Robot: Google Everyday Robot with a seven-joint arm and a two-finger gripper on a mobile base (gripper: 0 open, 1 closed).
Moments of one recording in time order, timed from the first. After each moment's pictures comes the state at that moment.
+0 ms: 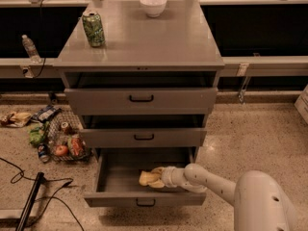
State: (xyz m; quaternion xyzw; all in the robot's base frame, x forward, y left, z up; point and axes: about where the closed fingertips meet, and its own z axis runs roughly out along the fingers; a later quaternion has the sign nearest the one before) arm 0.631 -0.005 0.209 -0.51 0.73 0.23 0.40
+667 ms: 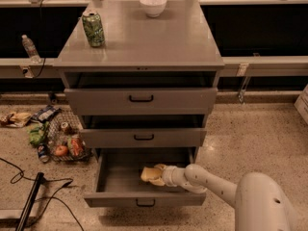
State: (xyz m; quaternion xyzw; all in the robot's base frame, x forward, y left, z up) arm 0.642 -0.008 0.207 -0.49 0.74 0.22 0.41
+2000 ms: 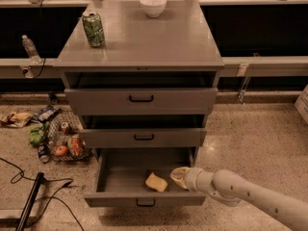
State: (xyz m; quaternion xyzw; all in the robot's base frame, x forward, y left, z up) arm 0.566 -0.100 0.363 -0.44 0.77 0.17 0.43
